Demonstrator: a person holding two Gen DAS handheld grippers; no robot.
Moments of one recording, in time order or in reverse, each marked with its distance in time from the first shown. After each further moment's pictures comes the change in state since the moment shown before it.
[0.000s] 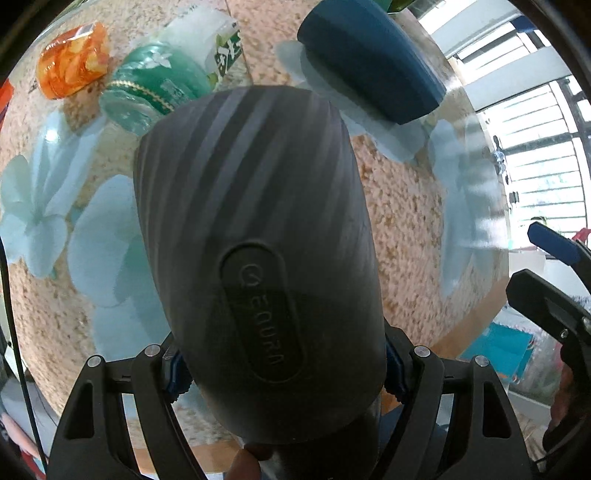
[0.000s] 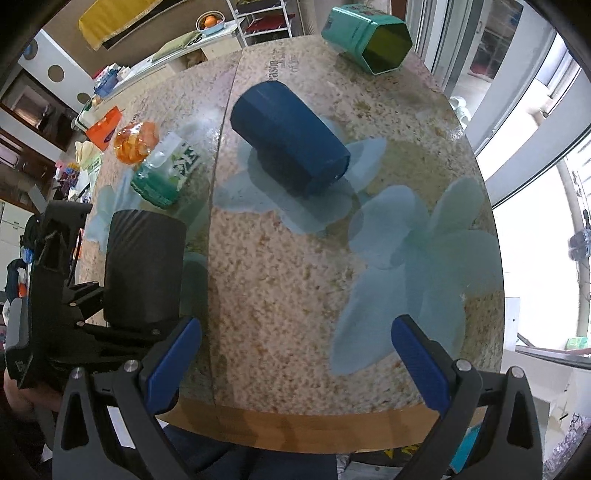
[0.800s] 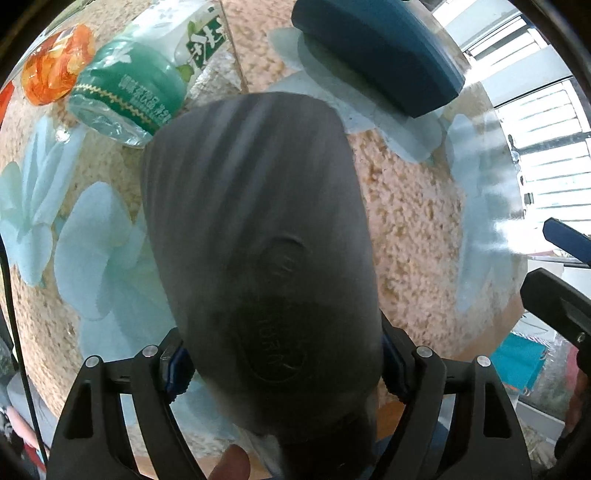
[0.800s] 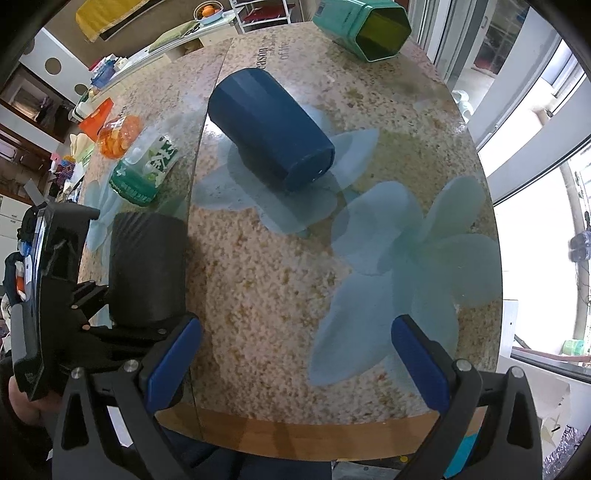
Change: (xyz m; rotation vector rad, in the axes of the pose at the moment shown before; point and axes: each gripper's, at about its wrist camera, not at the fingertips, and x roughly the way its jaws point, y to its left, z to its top) left arm 0.037 -0.040 0.013 0.000 0.007 0.070; right arm 0.014 -0.015 0.010 -0.013 0.044 -0.004
